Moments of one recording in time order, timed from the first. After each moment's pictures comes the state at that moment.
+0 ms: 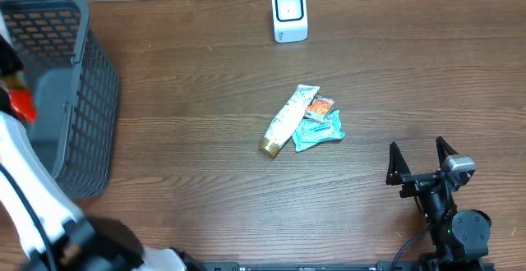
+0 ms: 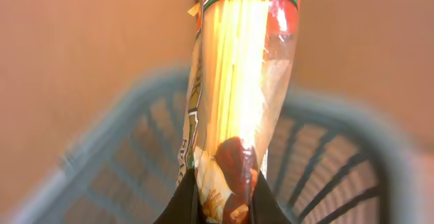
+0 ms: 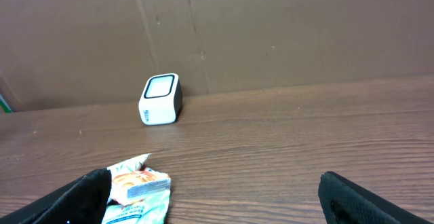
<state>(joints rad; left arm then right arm) 0.72 1.63 1.73 -0.46 0.22 0.16 0.10 0.01 0.02 -0.03 -0.06 0.17</state>
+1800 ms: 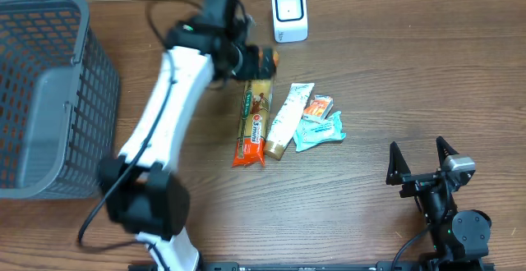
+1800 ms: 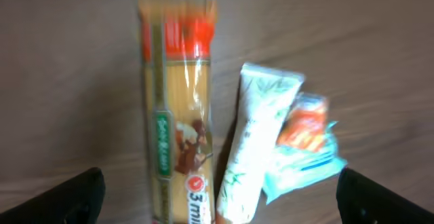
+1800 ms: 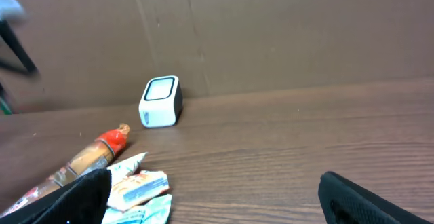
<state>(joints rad) -0.21 1.86 1.85 -1.11 0.22 -0.18 0.10 0.01 0.02 -0.02 -0.06 0.17</state>
